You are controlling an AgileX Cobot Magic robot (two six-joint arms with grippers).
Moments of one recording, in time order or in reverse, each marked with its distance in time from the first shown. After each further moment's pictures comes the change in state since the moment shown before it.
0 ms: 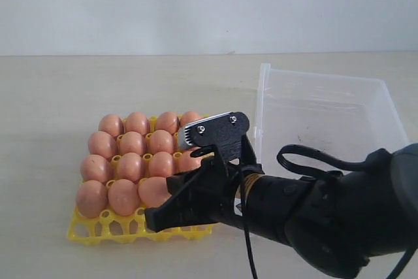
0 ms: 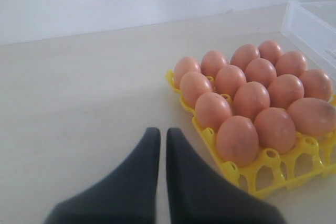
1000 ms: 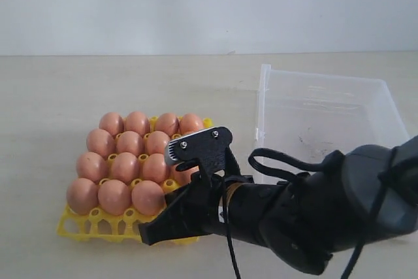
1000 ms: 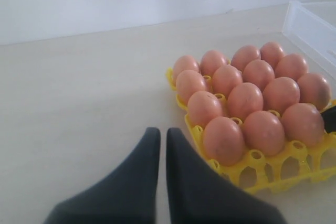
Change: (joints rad) left arm 0.000 0.000 0.000 0.000 0.000 0.000; right arm 0.013 0.106 -0.075 -0.006 0.092 -0.010
